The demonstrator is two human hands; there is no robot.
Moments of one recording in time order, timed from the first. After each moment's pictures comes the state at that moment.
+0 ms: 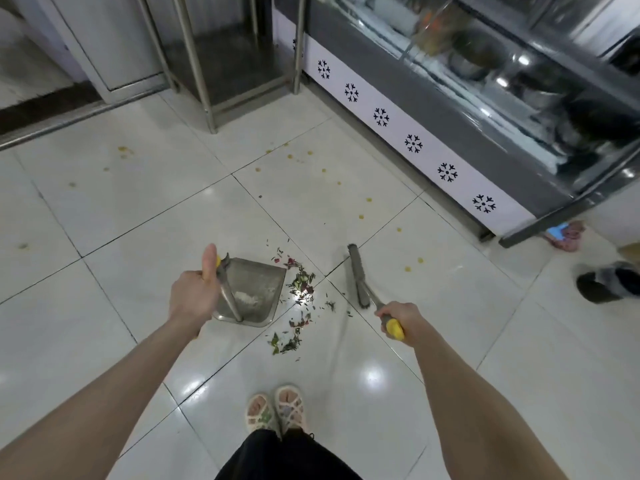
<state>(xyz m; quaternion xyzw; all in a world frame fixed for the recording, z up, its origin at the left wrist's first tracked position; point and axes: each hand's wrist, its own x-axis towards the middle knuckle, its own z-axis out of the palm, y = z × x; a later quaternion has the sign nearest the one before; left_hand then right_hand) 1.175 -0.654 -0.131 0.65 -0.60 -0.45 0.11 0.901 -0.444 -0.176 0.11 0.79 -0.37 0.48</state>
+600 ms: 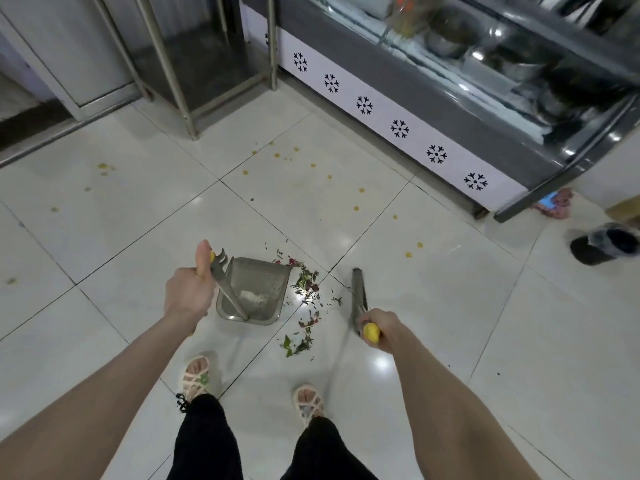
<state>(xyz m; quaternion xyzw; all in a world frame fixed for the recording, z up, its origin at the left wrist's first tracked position) 1.184 -0.706 -0.146 0.62 -0.65 -0.43 0.09 0.966 -0.470 -0.200 0.21 0.75 -0.39 0.50</state>
